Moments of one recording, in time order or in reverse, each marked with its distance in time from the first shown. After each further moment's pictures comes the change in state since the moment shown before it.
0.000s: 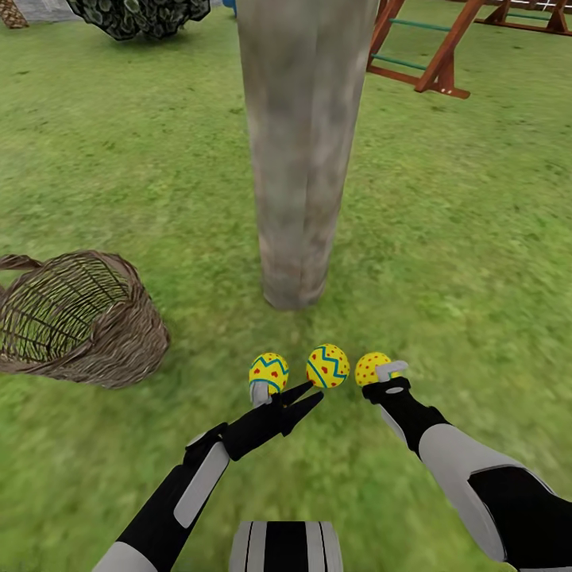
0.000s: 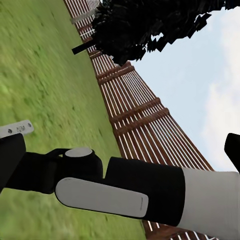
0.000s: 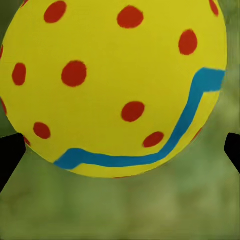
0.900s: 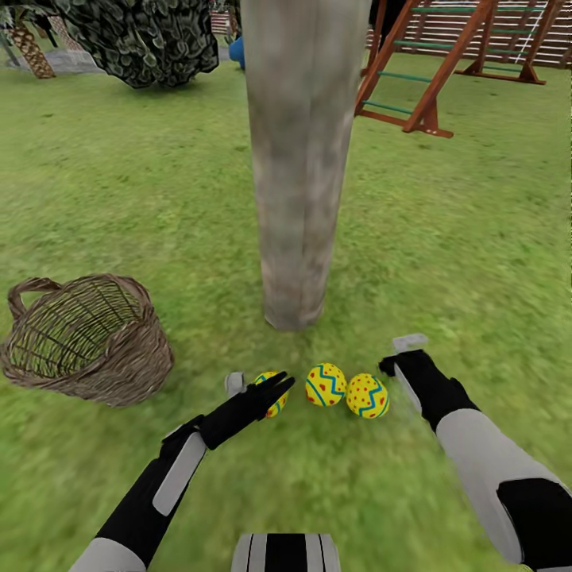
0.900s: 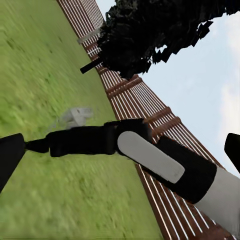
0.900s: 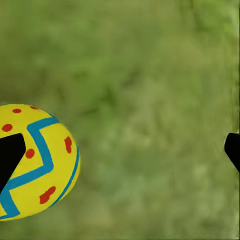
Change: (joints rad) left arm -0.006 0.046 0.121 -0.019 -0.008 0.060 -0.003; right arm 0.012 -0.071 -0.058 -0.399 -0.022 0.458 0.014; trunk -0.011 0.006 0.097
